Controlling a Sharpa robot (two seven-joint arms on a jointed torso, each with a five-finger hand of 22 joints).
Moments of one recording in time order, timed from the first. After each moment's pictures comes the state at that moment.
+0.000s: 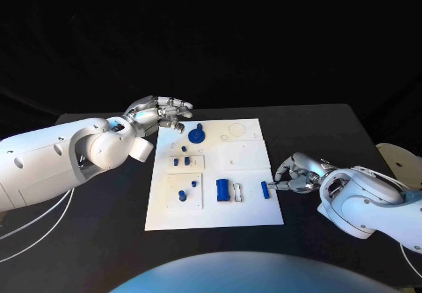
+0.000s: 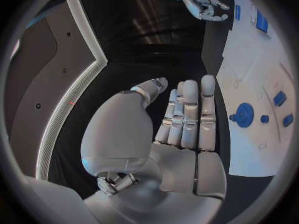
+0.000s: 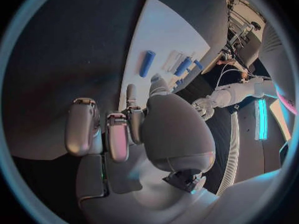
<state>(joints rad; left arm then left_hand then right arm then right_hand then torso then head) 1.19 -0.88 -0.04 1.48 -0.10 -0.02 0.24 1.30 -0.18 0.48 0.02 0.31 0.84 0.17 0.33 0.31 1.14 0.10 0.22 0.17 1.11 0.03 1.09 0.51 0.16 1.11 0.13 0.42 1.23 1.05 -1.13 -0.16 1.90 -1.38 -0.44 -0.52 1.31 -0.06 -0.17 0.29 0.28 1.05 0.06 0.23 0.67 1.46 -0.02 1.34 1.31 1.46 -0.08 1.56 1.31 0.06 1.47 0.03 1.24 1.31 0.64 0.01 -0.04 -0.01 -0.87</state>
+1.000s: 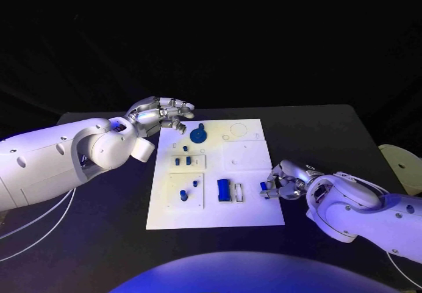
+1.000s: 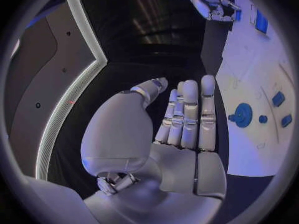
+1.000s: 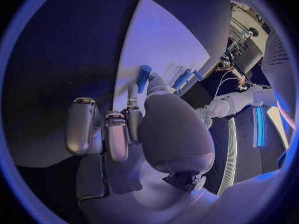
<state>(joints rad) 1.19 -0.88 -0.04 1.48 -0.10 -0.02 0.24 1.30 -0.18 0.48 0.02 0.31 0.84 0.17 0.32 0.31 1.14 0.10 0.22 0.17 1.11 0.03 1.09 0.51 0.16 1.11 0.13 0.42 1.23 1.01 -1.04 -0.16 1.85 -1.44 -0.42 -0.53 1.38 -0.05 -0.17 0.29 0.30 1.07 0.05 0.24 0.68 1.46 -0.01 1.33 1.33 1.46 -0.08 1.56 1.31 0.06 1.47 0.03 1.23 1.31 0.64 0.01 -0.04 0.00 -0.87</state>
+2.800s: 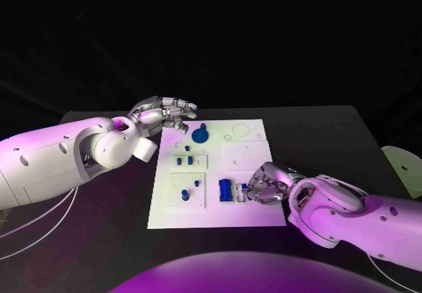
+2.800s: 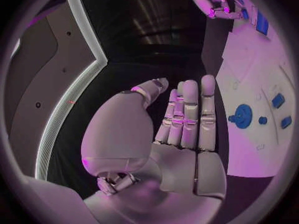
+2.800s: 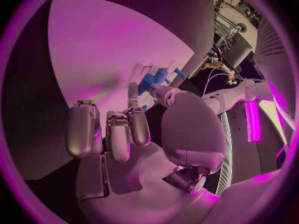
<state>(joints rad) 1.19 -0.89 -0.04 1.49 -0.10 -0.02 0.24 1.30 -0.18 0.49 0.02 0.31 0.84 0.17 0.33 0.31 1.13 0.10 0.22 0.17 1.11 0.03 1.09 0.51 0.16 1.11 0.13 0.42 1.23 1.02 -0.95 -0.16 1.90 -1.39 -0.44 -0.55 1.03 -0.24 0.65 0.24 0.15 1.12 0.03 0.25 0.71 1.47 -0.04 1.38 1.31 1.47 -0.10 1.56 1.31 0.06 1.47 0.02 1.27 1.31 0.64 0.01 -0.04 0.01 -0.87</state>
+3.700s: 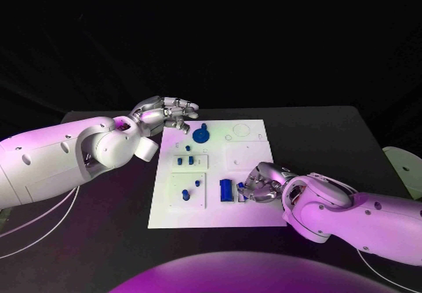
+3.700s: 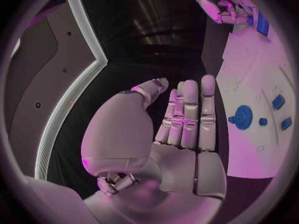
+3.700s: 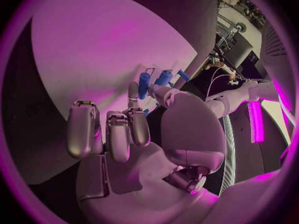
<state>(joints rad) 1.19 -0.89 -0.04 1.49 -0.10 -0.02 0.24 1.30 -0.18 0.49 0.02 0.31 0.84 0.17 0.33 0.31 1.13 0.10 0.22 0.17 1.11 0.03 1.09 0.51 0.16 1.11 0.13 0.42 1.23 1.01 -0.88 -0.16 1.83 -1.37 -0.42 -0.56 1.02 -0.24 0.64 0.25 0.15 1.12 0.03 0.25 0.71 1.47 -0.04 1.39 1.31 1.47 -0.10 1.56 1.31 0.06 1.47 0.02 1.28 1.31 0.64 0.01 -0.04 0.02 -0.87</state>
